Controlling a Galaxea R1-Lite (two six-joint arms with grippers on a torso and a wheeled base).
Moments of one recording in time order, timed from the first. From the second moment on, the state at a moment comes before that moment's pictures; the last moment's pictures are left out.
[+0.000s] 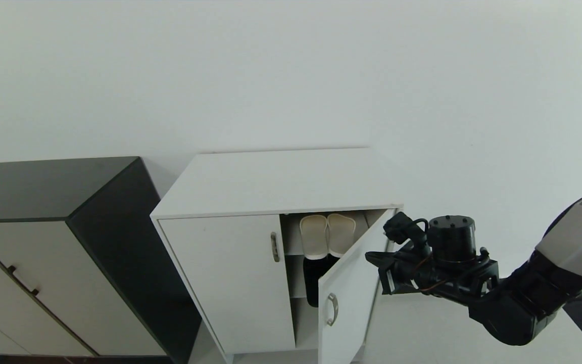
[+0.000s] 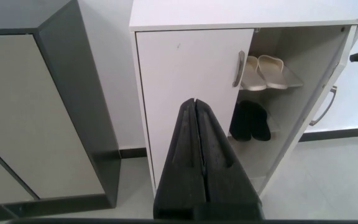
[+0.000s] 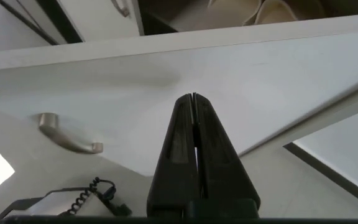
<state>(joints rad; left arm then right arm) 0.00 0.00 0.00 0.00 -0.03 -0.01 0.50 2.08 -0.73 -1.01 0.18 -0.13</state>
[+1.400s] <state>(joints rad) 0.00 0.00 0.00 0.00 -0.03 -0.01 0.46 2.23 -0.96 -1.02 0.04 -0.01</state>
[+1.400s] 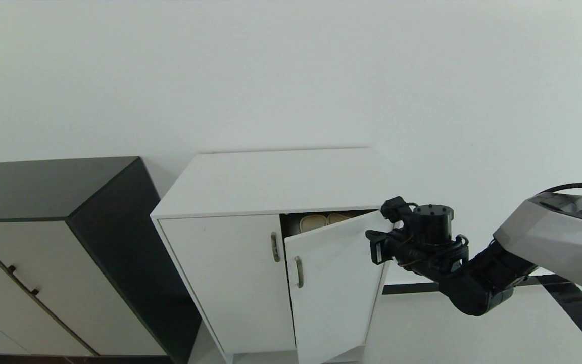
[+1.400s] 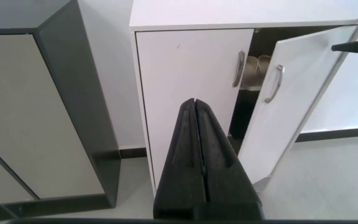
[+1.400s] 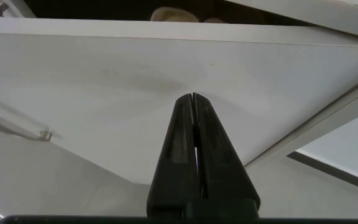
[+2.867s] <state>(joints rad) 0.00 0.00 0.00 0.00 -0.03 -0.01 0.43 2.30 -1.05 -1.02 0.02 -0.01</state>
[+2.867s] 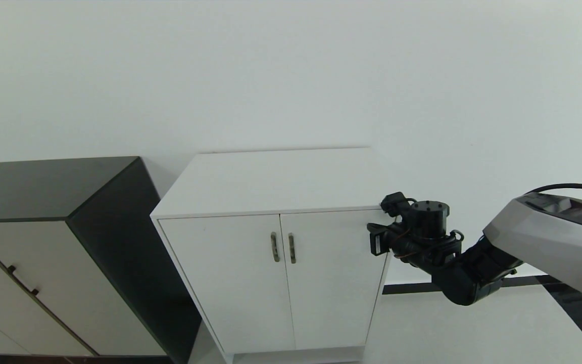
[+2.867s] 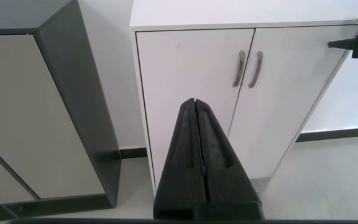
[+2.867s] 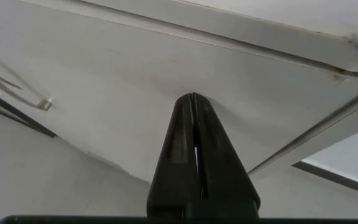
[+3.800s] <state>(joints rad) 0.00 0.00 0.00 0.00 -0.03 -0.01 0.46 2.25 -0.89 -1.17 -0.06 -0.01</state>
